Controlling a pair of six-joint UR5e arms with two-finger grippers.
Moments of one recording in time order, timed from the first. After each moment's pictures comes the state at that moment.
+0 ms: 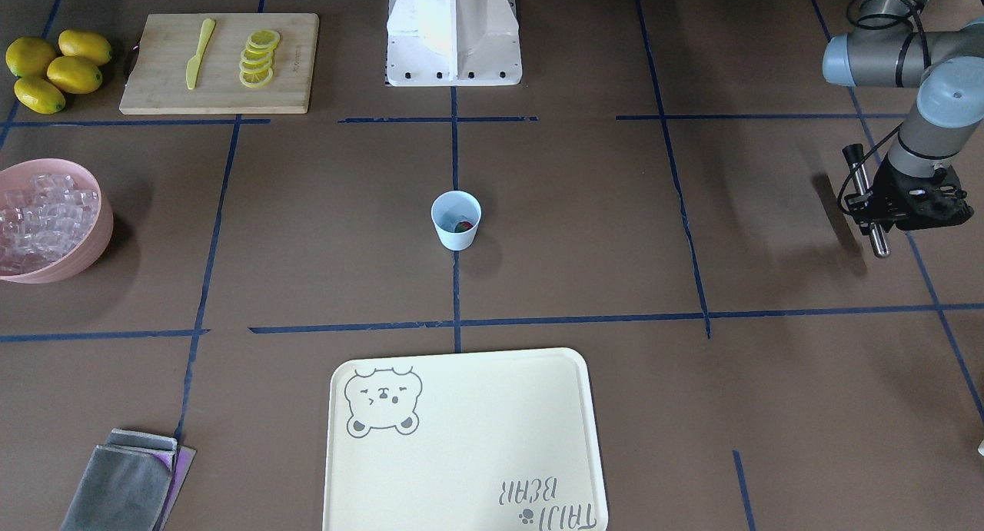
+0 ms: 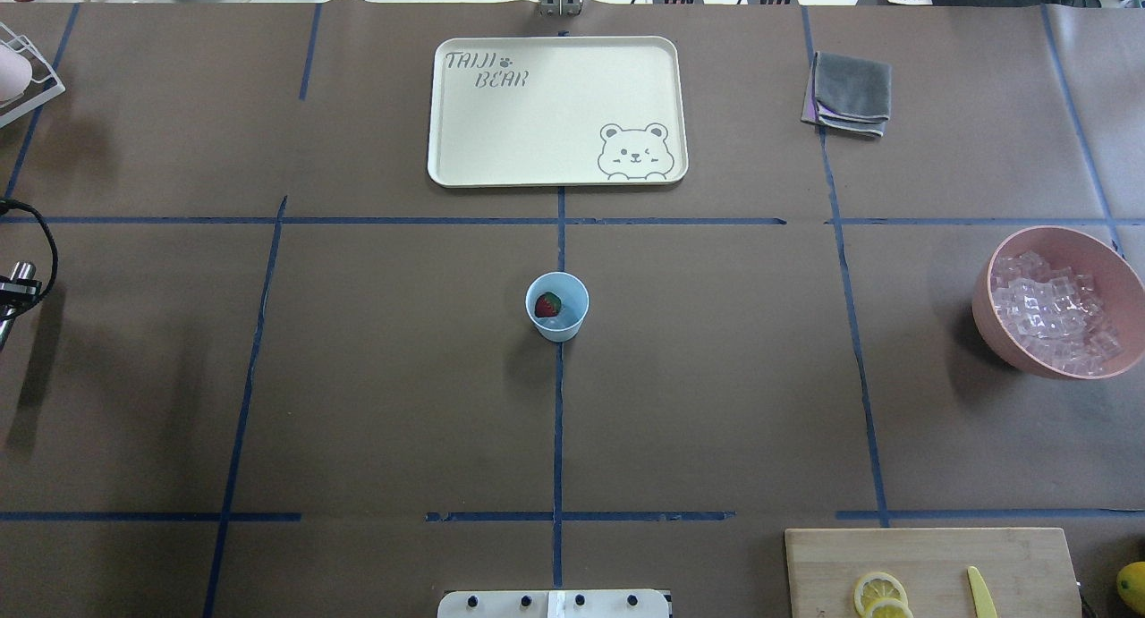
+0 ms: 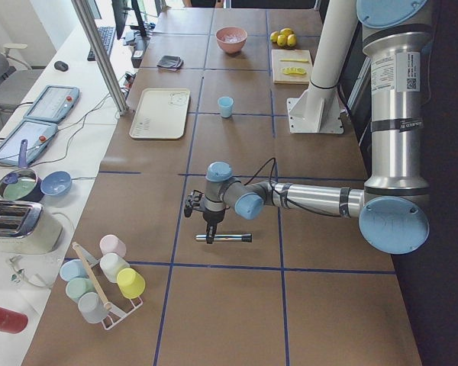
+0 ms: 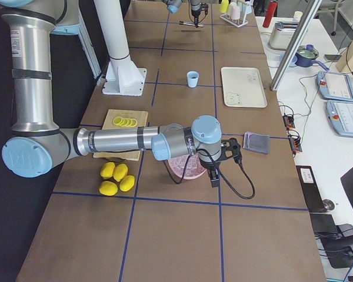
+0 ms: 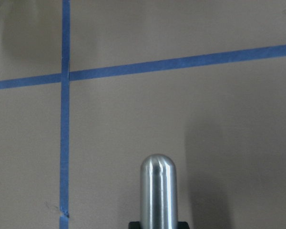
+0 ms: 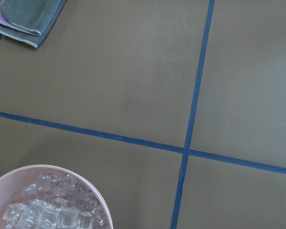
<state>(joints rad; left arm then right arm) -0.97 -1.48 -1.61 -2.05 -1.88 -0.68 1.56 -1.59 1.70 -1.39 2.38 0.03</state>
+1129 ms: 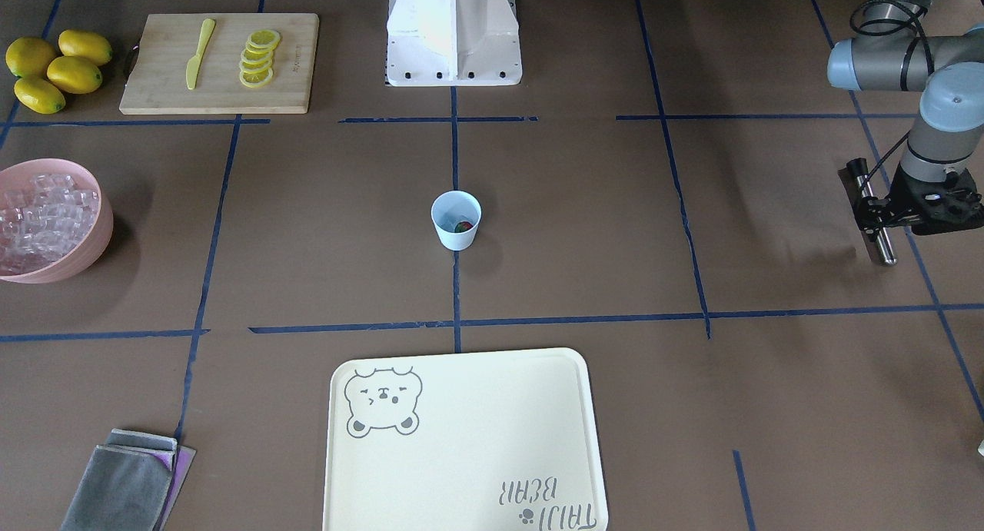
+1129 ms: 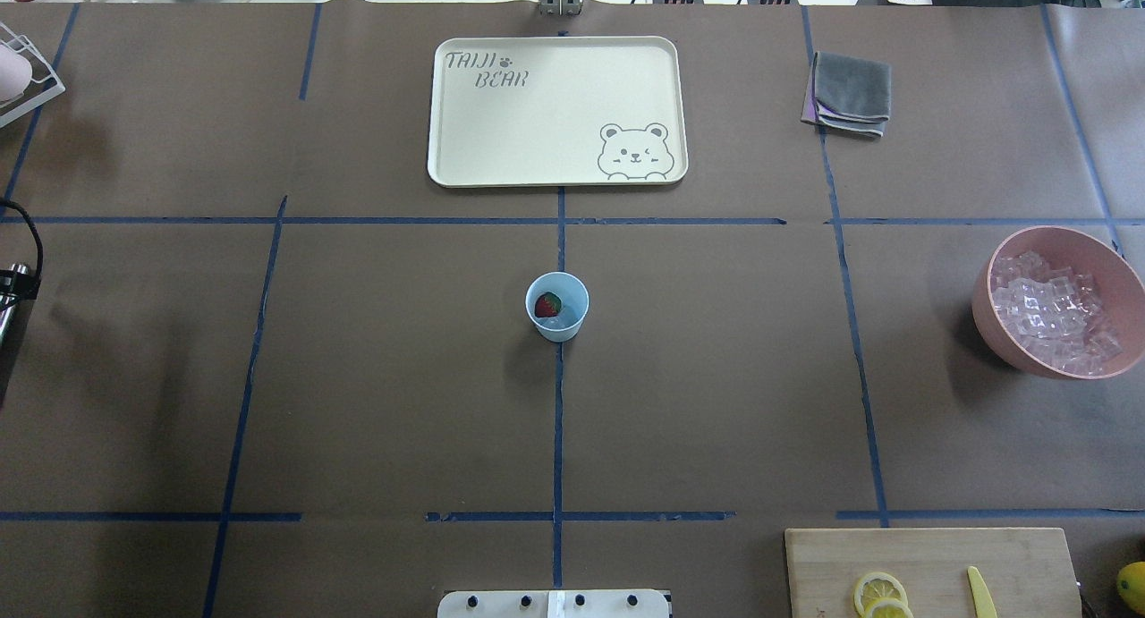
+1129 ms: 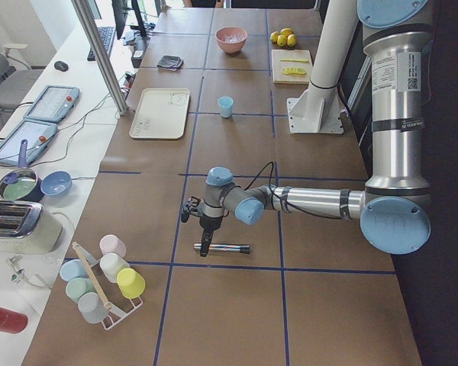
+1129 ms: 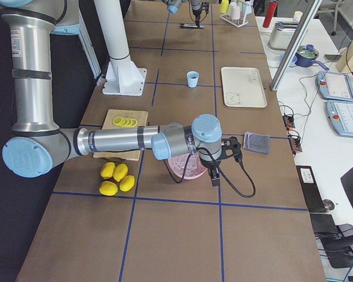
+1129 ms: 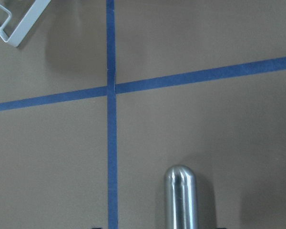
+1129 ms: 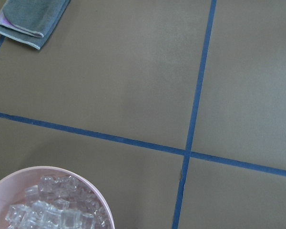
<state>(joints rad) -0.97 -1.48 -1.59 -2.07 -1.78 -0.66 1.56 -1.59 1.71 -1.39 2.38 0.03</state>
